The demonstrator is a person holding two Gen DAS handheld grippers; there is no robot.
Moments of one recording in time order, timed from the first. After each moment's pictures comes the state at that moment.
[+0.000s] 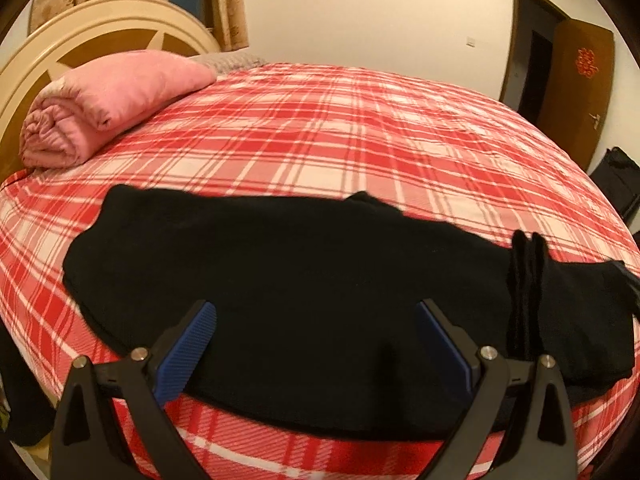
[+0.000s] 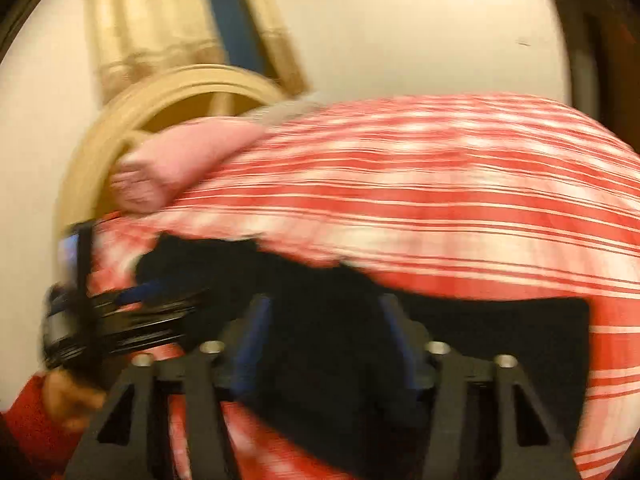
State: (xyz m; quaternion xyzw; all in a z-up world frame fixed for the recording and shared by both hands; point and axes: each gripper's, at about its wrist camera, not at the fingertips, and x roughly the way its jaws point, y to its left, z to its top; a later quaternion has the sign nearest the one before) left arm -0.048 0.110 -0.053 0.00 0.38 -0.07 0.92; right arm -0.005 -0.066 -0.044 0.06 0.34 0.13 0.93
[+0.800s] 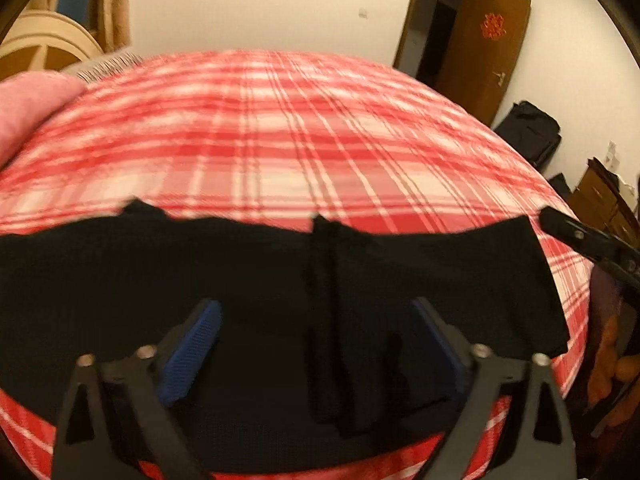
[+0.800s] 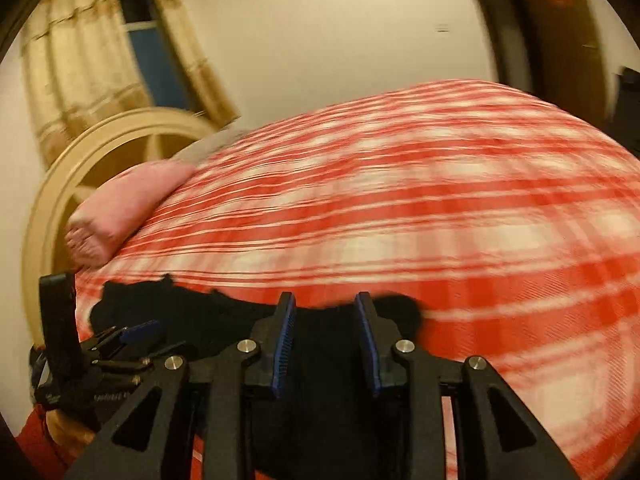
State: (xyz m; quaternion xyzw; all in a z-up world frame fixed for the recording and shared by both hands) left arm -0.049 0.003 -0.057 0.01 0.42 -0.27 0.87; right arm -0.047 -0.186 -0.033 0.13 0.32 0.03 0.94
